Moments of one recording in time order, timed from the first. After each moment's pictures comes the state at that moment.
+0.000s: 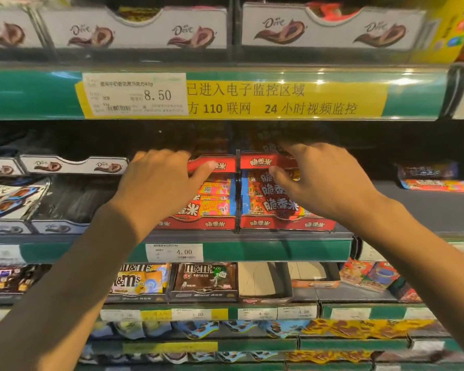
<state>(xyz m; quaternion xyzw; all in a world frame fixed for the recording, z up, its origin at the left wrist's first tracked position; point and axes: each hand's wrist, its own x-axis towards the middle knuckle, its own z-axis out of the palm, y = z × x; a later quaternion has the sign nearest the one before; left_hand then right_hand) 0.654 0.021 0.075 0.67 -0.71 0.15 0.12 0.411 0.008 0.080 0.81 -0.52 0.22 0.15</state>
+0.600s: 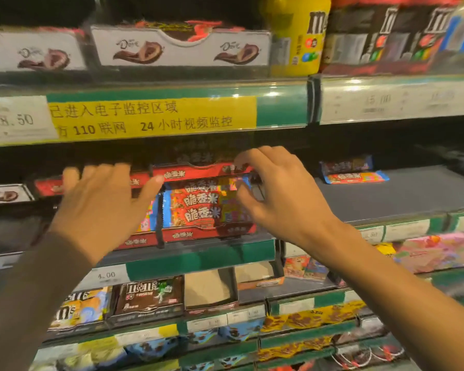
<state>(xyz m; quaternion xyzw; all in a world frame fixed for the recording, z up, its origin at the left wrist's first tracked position) 0.594 0.032 0.080 0.71 -0.68 0.15 0.14 0.344 0.034 0.068 0.79 -0.49 0.34 0.11</state>
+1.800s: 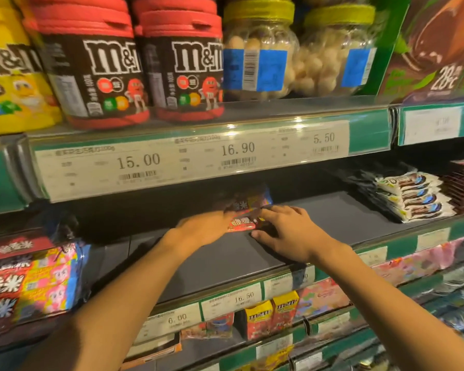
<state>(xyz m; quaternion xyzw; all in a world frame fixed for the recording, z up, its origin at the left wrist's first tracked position) 0.235 -0.144 0.000 0.52 -0.83 -0.18 0.08 0.042 -0.055 0.006 0.77 -0.63 0.11 -0.01</state>
